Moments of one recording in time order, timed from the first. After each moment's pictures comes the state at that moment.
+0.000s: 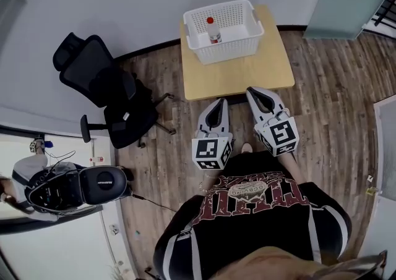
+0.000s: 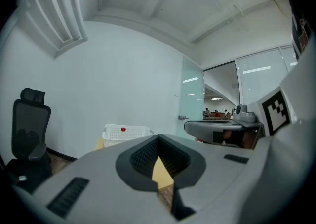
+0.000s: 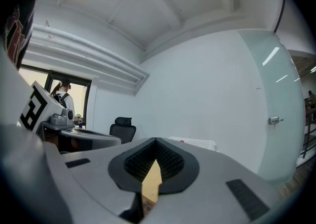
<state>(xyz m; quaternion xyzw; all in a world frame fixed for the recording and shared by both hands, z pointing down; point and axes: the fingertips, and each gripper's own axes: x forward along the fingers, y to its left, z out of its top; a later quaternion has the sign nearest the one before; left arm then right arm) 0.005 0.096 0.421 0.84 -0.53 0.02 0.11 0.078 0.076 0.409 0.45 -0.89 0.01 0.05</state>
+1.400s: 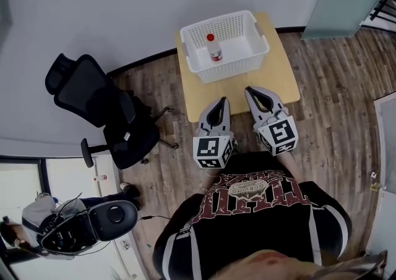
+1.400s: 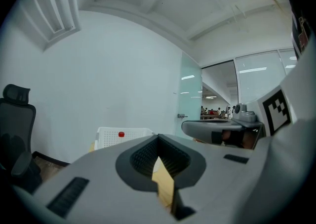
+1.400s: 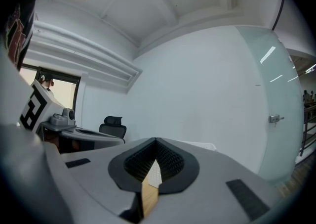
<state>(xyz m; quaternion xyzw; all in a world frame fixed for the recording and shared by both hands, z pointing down) -0.016 -0.037 0.433 0.86 -0.50 0.03 0.12 0.050 -0.050 0.422 0.47 -0.88 0.02 0.05</state>
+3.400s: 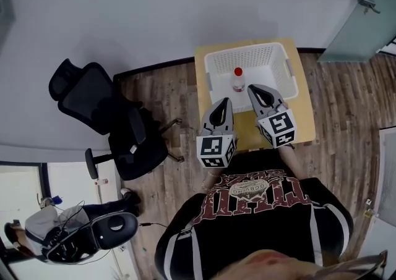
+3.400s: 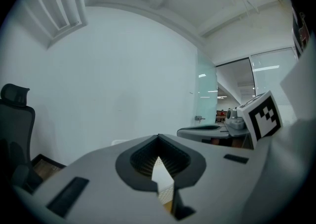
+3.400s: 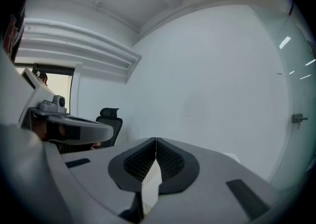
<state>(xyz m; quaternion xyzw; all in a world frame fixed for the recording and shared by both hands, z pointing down) -0.088 -0.228 0.436 0.83 -0.54 0.03 0.12 -0.020 -0.264 0.447 0.43 -0.89 0.04 0.10</state>
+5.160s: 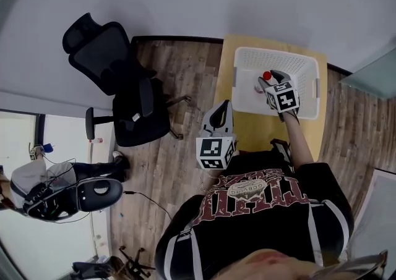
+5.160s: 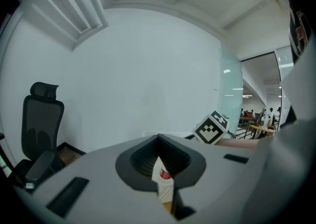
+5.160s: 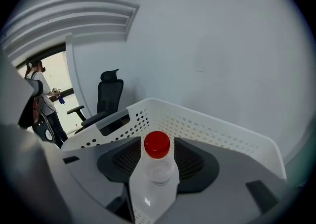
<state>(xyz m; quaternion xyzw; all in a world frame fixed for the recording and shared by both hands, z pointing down) -0.170 -0.242 0.471 0.75 -0.64 0.03 0.17 -0.069 -0.391 0.594 0.34 -0.88 0.14 0.32</state>
